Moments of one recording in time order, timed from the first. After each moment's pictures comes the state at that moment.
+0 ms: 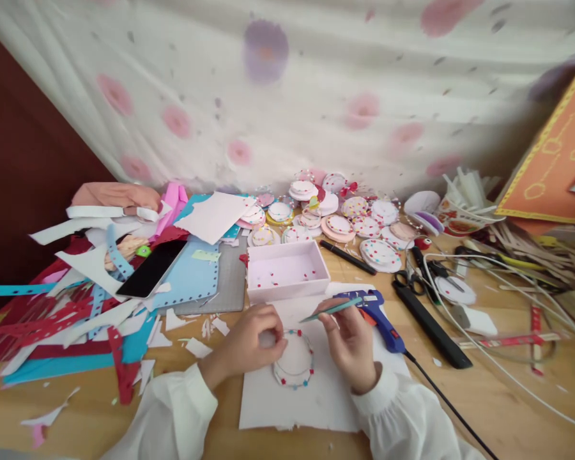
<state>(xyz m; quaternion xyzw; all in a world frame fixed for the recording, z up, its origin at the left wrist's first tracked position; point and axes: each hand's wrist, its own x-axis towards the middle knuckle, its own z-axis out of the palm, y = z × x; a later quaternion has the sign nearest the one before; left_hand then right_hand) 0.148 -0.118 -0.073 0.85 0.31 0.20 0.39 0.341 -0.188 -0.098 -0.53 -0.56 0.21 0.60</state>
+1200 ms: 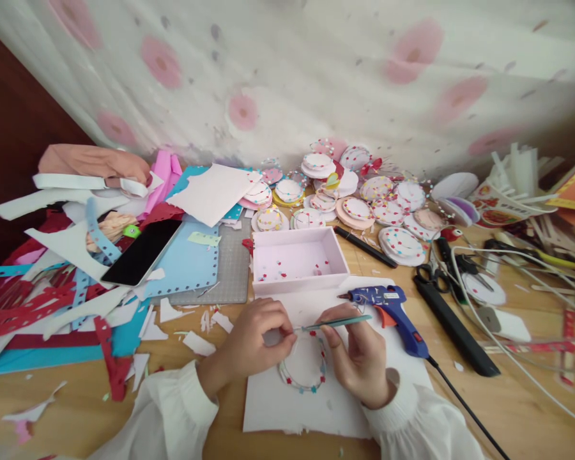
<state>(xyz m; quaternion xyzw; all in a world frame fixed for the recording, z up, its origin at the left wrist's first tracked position) 0.149 -0.118 -0.084 0.83 0.32 0.23 0.39 0.333 -0.194 -0.095 -0.53 -0.62 0.22 0.53</state>
